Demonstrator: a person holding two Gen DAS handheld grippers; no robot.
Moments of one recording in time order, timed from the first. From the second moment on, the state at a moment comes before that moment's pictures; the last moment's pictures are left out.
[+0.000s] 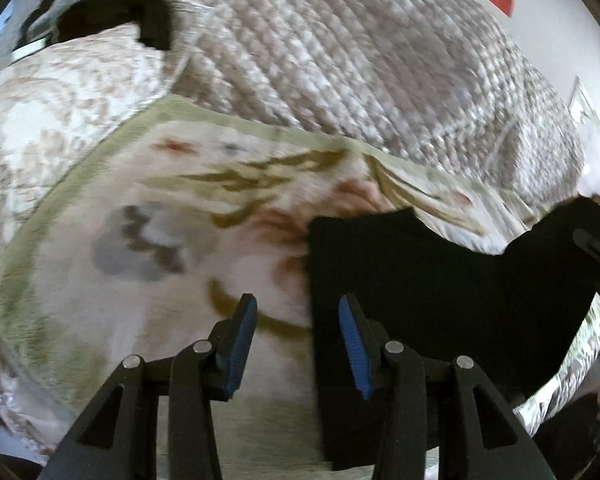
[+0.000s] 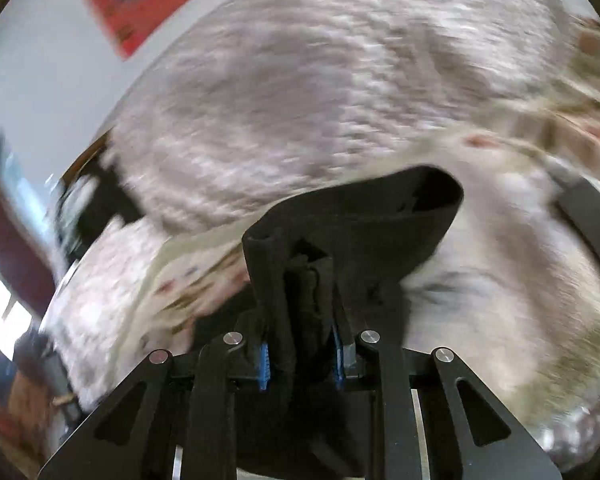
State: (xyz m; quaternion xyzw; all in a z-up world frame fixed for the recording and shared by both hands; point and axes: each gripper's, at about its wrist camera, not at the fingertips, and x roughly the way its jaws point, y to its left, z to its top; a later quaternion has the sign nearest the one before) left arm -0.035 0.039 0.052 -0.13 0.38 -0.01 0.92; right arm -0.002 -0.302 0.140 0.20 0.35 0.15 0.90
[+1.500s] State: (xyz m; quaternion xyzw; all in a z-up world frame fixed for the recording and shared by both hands) left arm -0.056 0.072 0.065 -0.15 0.37 0.03 0.91; right arm -0.048 -0.189 0.091 0.09 0.37 0.32 0.87
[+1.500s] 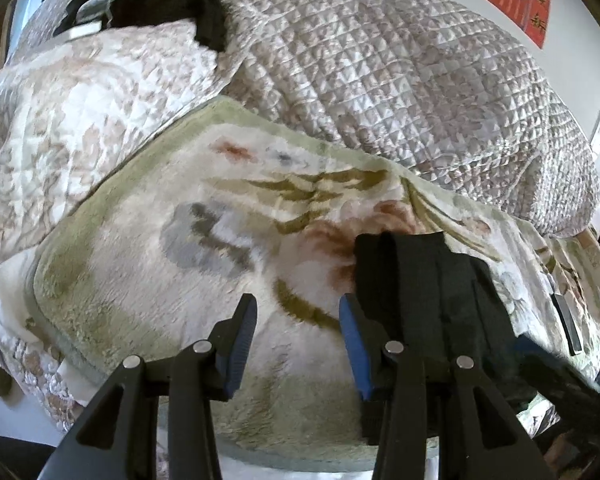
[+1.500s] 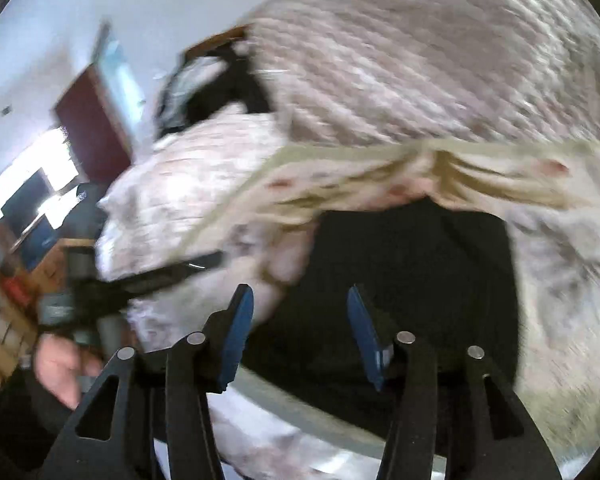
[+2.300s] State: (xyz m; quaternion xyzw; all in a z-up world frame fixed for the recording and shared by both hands) left arm 0.060 -0.009 0.031 -0.09 0.44 -0.09 0.89; right arm 0.087 -0.246 0.039 0.07 0.47 0.19 0.86
